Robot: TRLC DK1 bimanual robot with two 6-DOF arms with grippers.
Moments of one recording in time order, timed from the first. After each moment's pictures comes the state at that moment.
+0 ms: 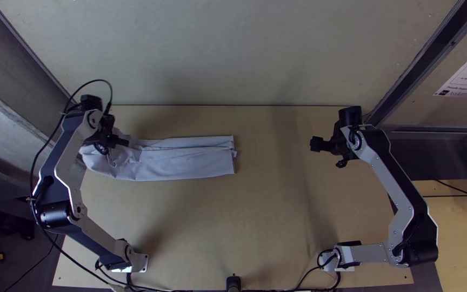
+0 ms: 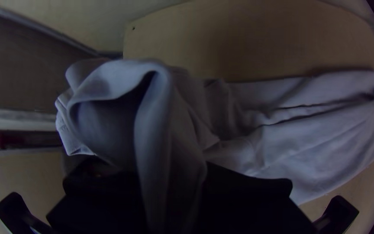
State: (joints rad) left arm 0.20 1.71 1.56 -0.90 -0.29 0.39; right arm 0.12 1.48 1.29 -0.87 0.06 0.26
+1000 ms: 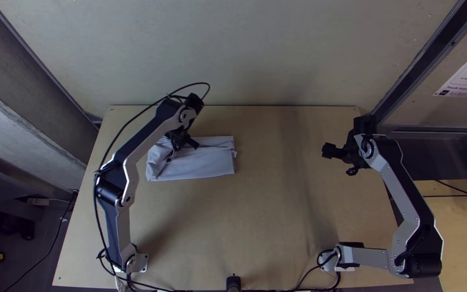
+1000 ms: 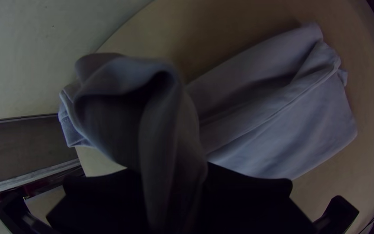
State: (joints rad) left arm -0.44 2.02 2.01 -1.31 -0.45 0.01; right arm 0.00 1.40 1.18 -0.86 0.06 0.25
